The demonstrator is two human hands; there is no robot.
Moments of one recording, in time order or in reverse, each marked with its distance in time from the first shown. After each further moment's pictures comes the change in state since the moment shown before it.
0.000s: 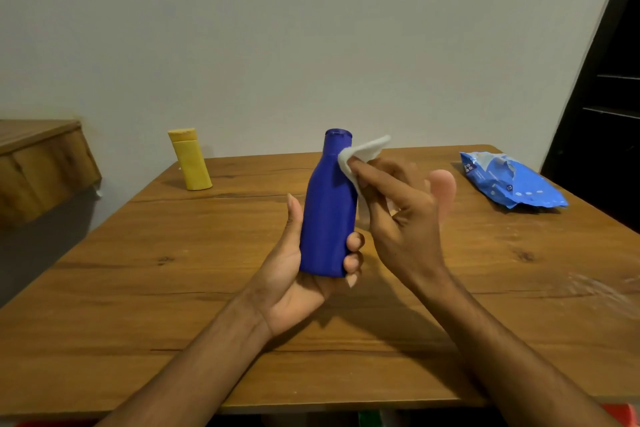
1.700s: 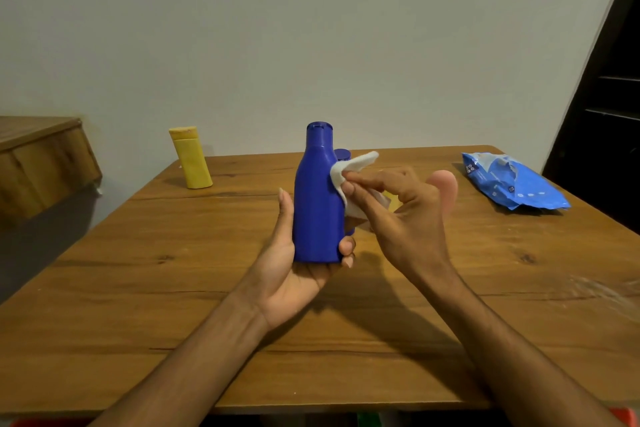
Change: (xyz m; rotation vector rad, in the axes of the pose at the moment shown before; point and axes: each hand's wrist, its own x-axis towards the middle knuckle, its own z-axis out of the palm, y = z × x) left_hand 0.004 0.005 0.004 -0.013 0.169 0.123; right_hand 0.007 -0.005 -0.003 0.047 -0.052 0.156
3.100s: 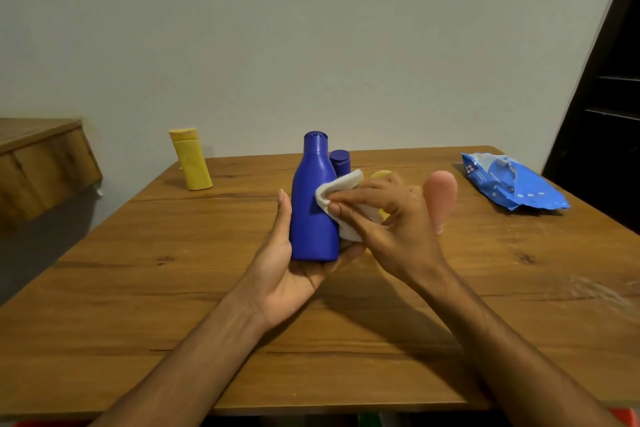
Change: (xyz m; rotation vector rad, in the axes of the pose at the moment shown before) left_hand 0.001 0.003 -0.003 -0.021 0.086 -0.008; right_hand -0.003 0.008 0.000 -0.047 -0.164 -0.056
